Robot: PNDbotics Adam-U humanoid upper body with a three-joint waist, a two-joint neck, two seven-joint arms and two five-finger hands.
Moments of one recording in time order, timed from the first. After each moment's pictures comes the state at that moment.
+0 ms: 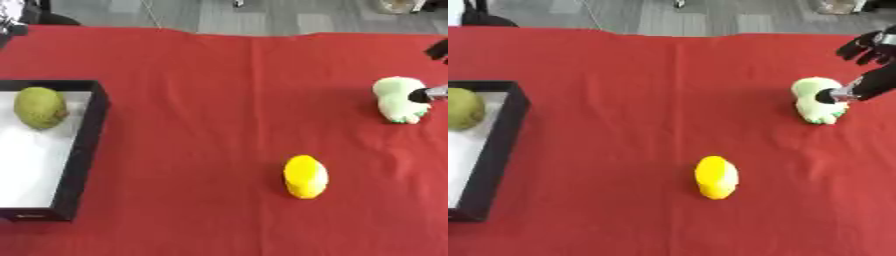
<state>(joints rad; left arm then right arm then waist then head) -0.41 0.86 -0.16 -1.99 0.32 0.42 0.42 -0.66 -1.01 0.28 -1.64 0.29 0.51 0.67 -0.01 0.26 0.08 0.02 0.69</state>
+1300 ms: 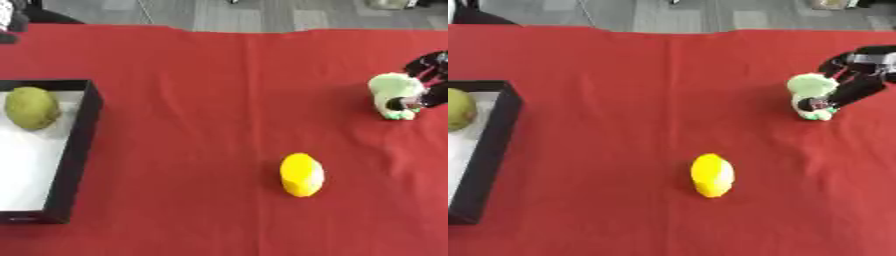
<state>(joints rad) -0.42 0.84 -0.16 -1.99 0.32 0.44 0.44 -0.68 -0.94 0.32 -1.50 0.34 0.47 0.67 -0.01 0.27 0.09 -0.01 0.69</state>
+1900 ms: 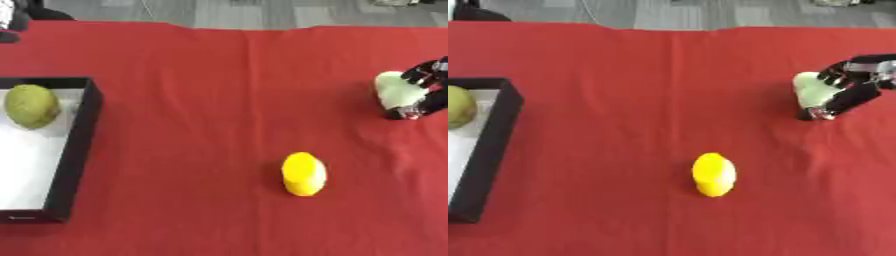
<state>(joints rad) -0.43 0.84 -0.17 -1.99 0.32 0.45 0.44 -0.69 -0.92 0.34 -1.44 0.41 0.45 0.68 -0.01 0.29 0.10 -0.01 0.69</state>
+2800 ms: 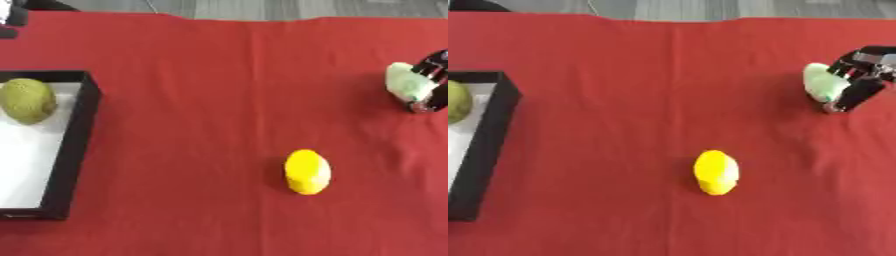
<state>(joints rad) -0.45 0.83 -0.18 -1.99 0.32 0.45 0.43 -0.70 -0.90 0.30 -1.39 0.41 0.52 0.56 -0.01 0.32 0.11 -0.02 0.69</state>
